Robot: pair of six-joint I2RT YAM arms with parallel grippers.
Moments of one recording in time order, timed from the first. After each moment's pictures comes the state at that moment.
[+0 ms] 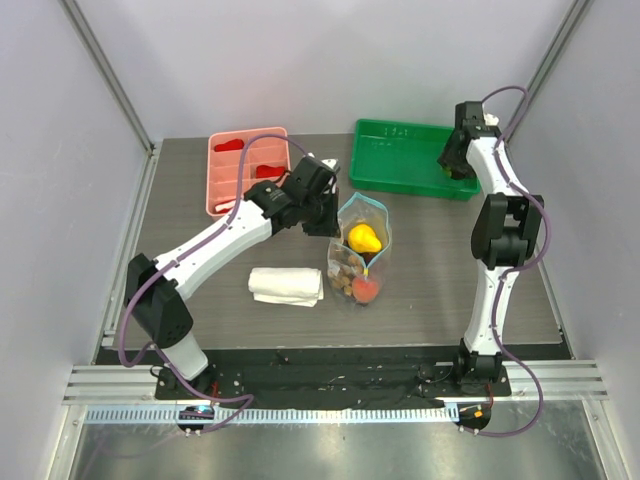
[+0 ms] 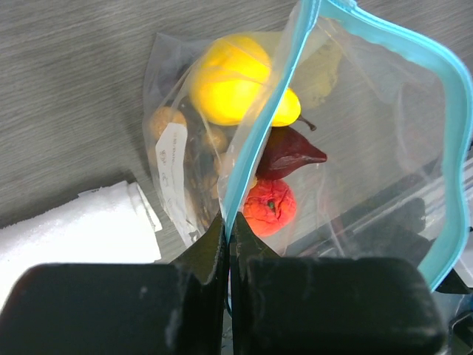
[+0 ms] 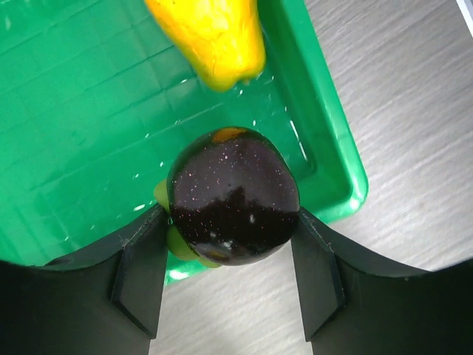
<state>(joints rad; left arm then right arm) -0.77 1.68 1.59 -0.76 0.07 -0.59 -0.03 2.21 2.03 -0.77 0.30 0.45</state>
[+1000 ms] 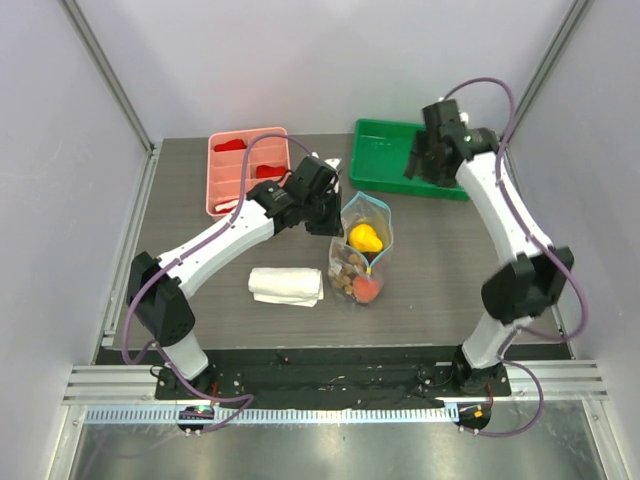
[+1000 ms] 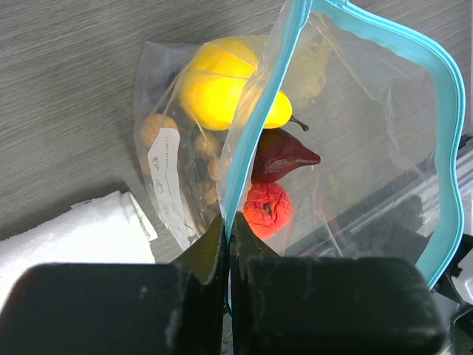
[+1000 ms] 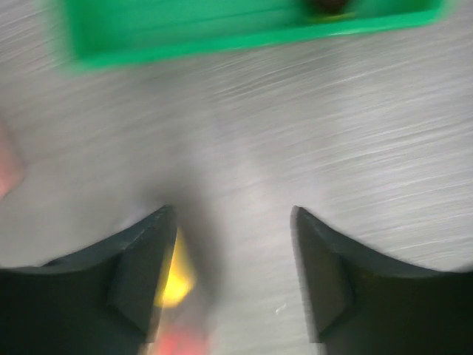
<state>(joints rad) -0.77 1.69 1.59 -0.73 0.09 -0.58 0.17 1.80 1.86 -1.04 0.24 0.46</state>
